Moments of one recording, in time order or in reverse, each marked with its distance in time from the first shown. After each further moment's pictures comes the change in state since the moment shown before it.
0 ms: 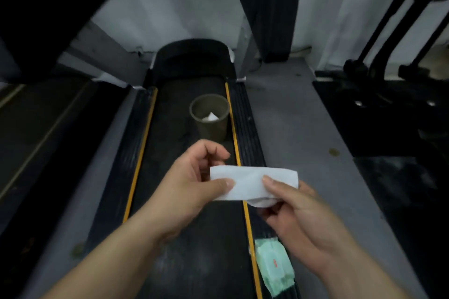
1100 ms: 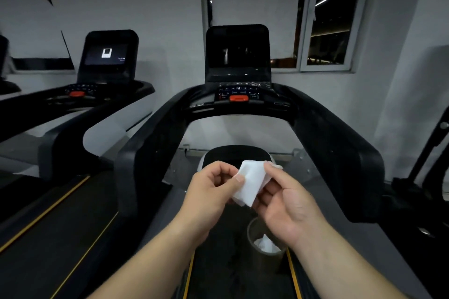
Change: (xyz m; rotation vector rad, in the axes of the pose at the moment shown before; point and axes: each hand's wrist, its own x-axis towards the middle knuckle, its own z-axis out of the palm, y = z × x) left_hand 0.095 0.263 -0.259 0.119 0.299 0.321; right_hand 0.098 -0.113 0.409 0.018 -0.205 -0.203
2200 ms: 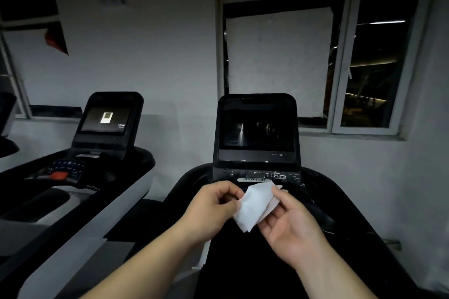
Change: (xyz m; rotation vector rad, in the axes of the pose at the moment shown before) left_hand 0.586 0.145 -0.060 0.268 -0.072 0.094; right_hand 0.480 -0.287 0.225 0.075 -0.022 0.088
